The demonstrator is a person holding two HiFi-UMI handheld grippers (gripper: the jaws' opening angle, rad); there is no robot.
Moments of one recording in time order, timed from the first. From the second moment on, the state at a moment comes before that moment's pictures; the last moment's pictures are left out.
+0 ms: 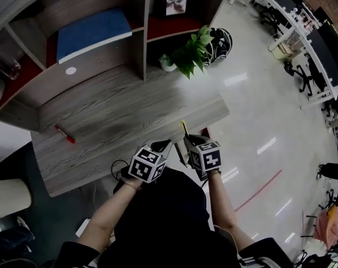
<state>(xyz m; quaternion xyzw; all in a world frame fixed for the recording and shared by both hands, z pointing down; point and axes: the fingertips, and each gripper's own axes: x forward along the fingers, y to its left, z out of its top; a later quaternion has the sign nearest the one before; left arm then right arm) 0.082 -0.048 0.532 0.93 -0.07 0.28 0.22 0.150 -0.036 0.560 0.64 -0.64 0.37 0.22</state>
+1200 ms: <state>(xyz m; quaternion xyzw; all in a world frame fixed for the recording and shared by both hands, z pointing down) 0.129 0.041 0.606 0.90 -0.04 0.36 0.22 0.198 0.051 0.668 0.66 -0.56 0.49 0.10</state>
